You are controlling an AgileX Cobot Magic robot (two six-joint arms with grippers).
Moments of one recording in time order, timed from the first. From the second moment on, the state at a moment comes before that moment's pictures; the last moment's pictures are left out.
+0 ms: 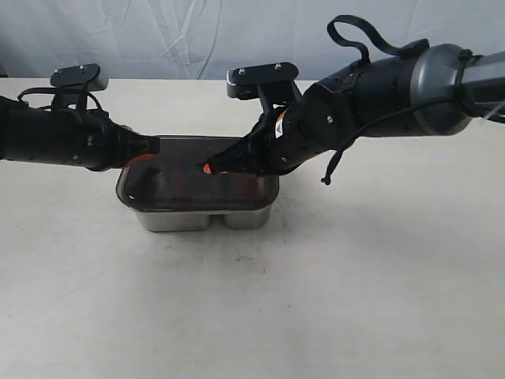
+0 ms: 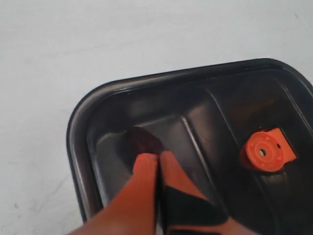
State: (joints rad) left arm -0.19 1.75 -0.85 -1.63 0.39 1.49; right arm 0.80 1.87 -1.15 0.00 0.28 0.20
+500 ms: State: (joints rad) left arm -0.19 1.81 -0.87 -1.55 0.42 1.37; right arm 0.80 1.93 -1.16 0.01 0.25 0.20
